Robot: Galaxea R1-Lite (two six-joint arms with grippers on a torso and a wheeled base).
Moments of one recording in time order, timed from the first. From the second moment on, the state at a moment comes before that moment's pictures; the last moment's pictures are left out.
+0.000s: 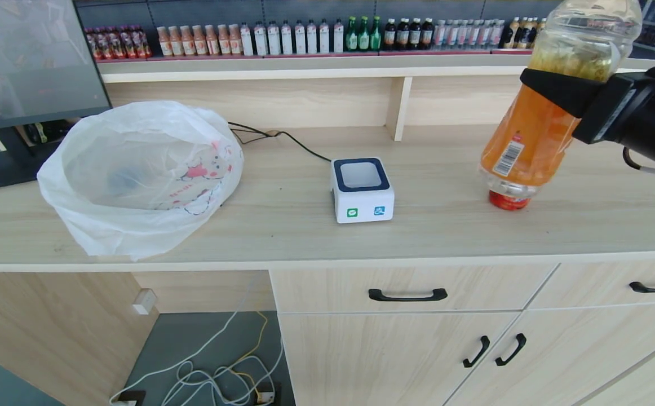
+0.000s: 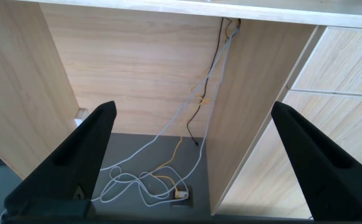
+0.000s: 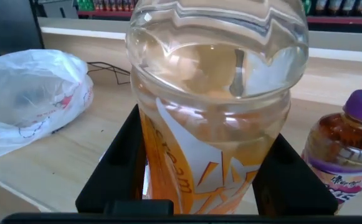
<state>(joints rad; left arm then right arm) 0.00 0.00 0.00 0.00 0.00 0.00 0.37 1.37 -0.95 -0.68 0.07 -0.03</state>
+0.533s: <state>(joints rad) 0.00 0.00 0.00 0.00 0.00 0.00 0.46 1.18 -0.73 -0.68 0.07 0.00</state>
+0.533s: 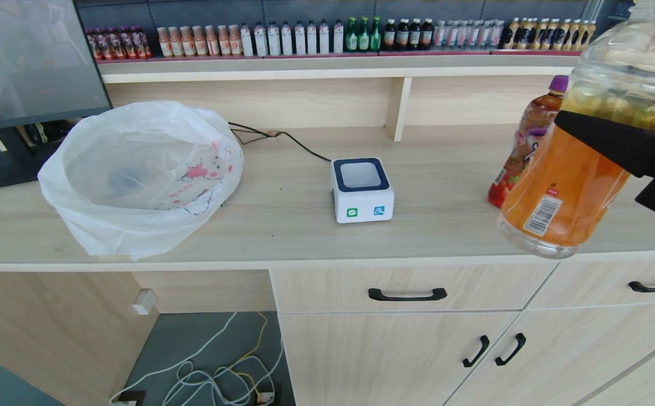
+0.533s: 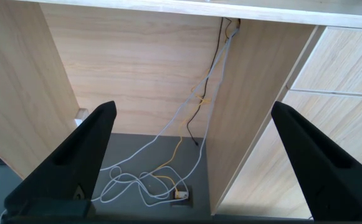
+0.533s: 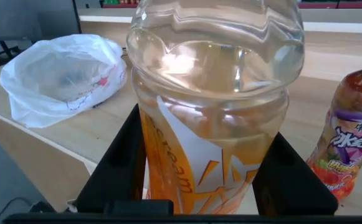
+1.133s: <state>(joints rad) 0.00 0.00 0.00 0.00 0.00 0.00 0.50 1.15 -0.69 -0.67 0.07 0.00</state>
